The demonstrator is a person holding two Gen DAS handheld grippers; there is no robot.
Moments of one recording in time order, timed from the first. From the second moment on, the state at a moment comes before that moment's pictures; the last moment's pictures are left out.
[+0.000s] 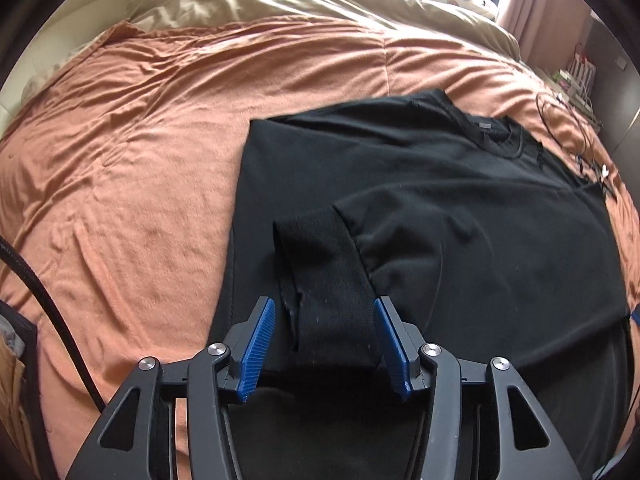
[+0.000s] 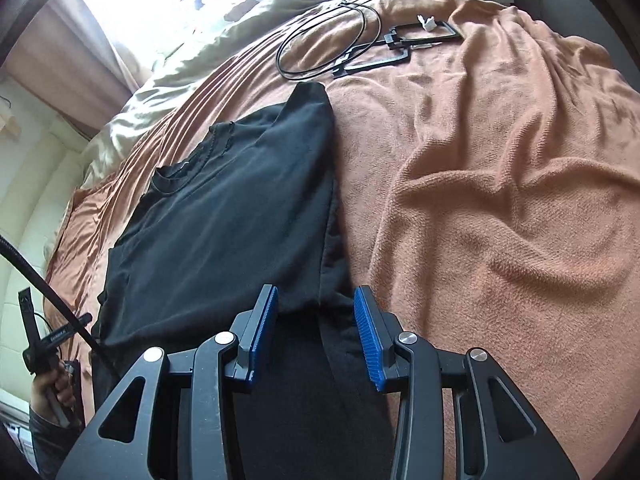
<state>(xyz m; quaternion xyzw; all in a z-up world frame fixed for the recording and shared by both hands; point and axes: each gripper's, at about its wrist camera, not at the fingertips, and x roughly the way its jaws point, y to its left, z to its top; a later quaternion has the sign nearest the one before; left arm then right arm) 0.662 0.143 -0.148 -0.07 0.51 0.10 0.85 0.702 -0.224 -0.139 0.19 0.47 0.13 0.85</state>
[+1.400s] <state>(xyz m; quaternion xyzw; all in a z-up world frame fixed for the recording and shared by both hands) 0.404 0.150 0.004 -0.12 0.31 0.08 0.94 0.461 -0.183 -0.005 0.05 0.35 0.10 0.93</state>
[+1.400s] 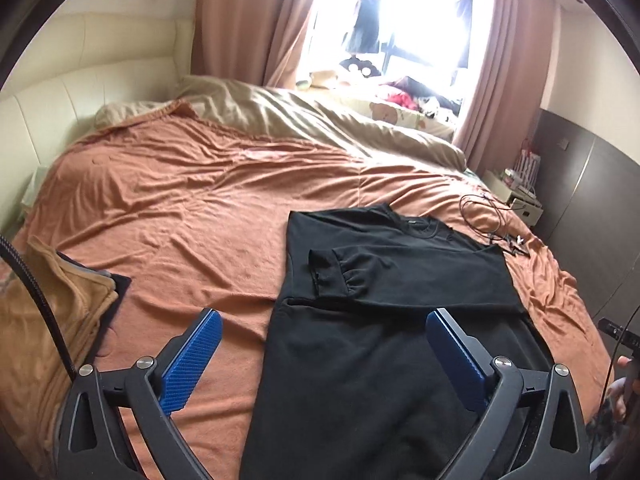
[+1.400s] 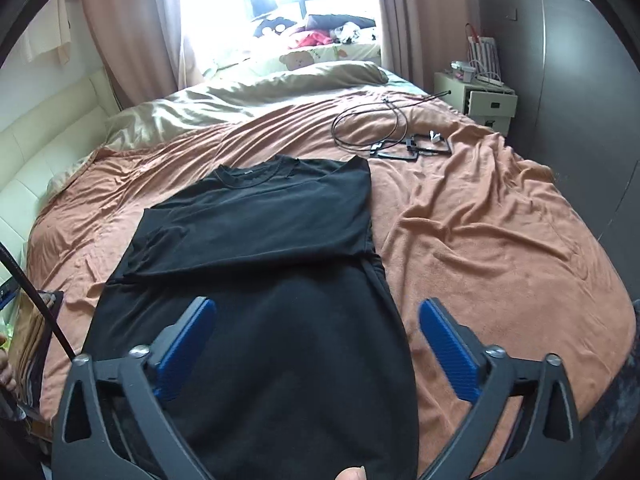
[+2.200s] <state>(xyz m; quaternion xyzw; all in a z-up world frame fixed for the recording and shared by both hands) 0.206 0.099 0.056 -0.07 0.24 0.07 0.96 0.250 -0.227 0.028 0.04 0.27 0.12 0.95</state>
